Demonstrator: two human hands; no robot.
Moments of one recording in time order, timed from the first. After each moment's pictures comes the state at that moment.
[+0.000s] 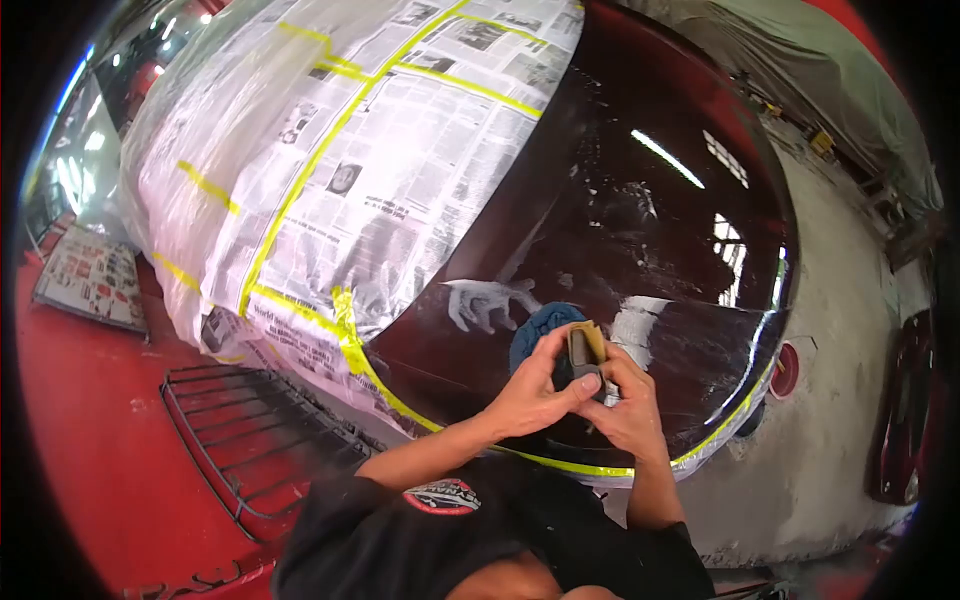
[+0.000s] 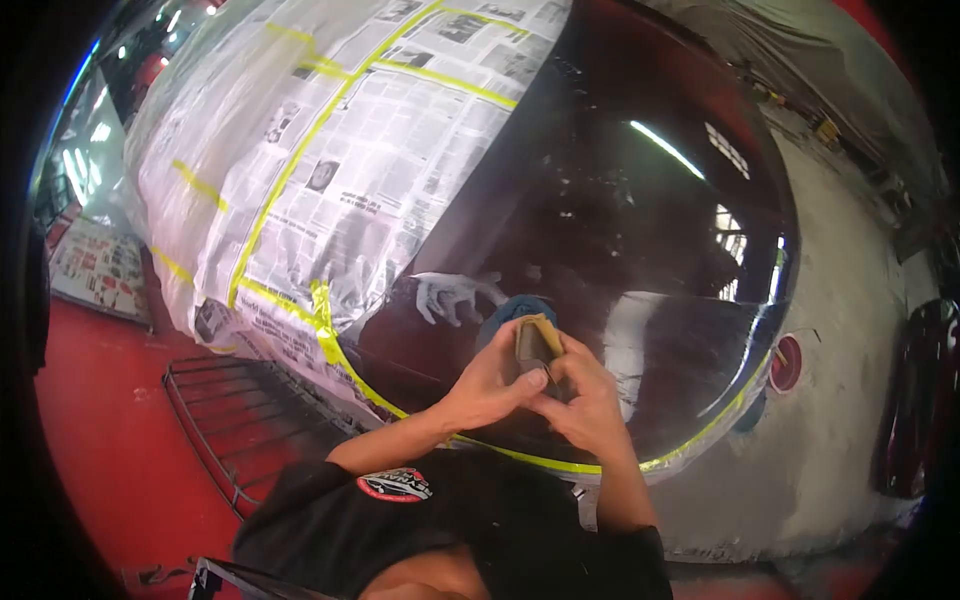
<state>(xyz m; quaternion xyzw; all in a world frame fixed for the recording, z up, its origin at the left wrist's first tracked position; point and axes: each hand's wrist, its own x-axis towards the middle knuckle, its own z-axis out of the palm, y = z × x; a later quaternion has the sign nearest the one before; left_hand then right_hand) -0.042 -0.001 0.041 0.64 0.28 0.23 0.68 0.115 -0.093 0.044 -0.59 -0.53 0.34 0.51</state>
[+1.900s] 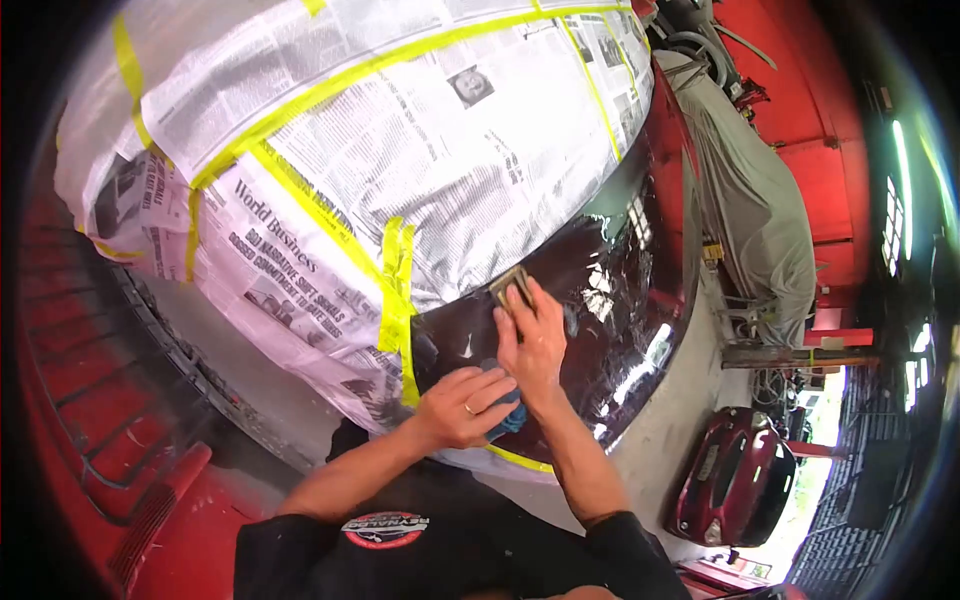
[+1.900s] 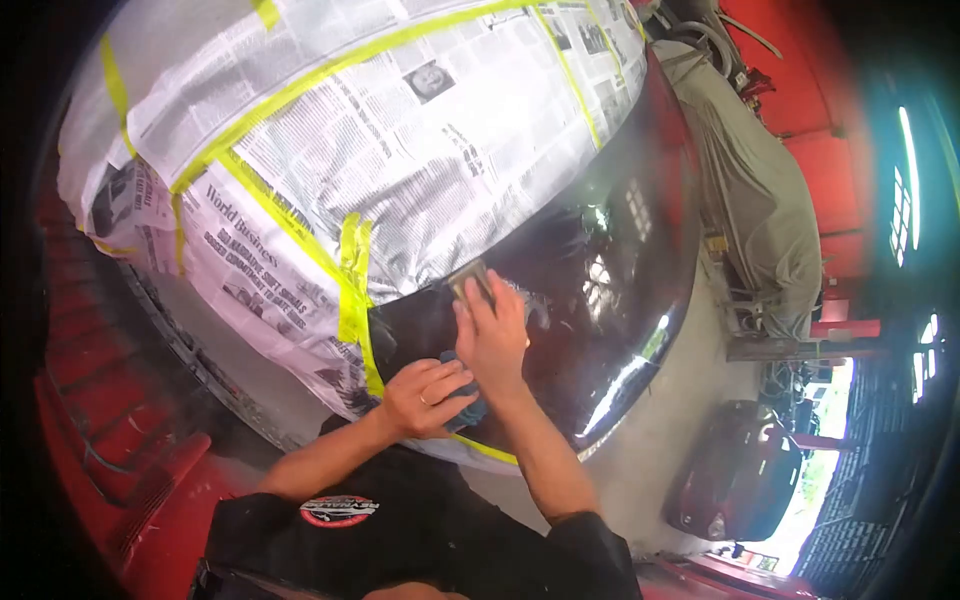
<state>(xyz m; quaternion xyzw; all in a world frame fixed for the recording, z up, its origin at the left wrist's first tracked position) -0.204 0.008 -0.058 0.79 0.23 0.54 0.17 -0.033 0.077 0.003 -0.57 -0.77 -0.09 0.28</state>
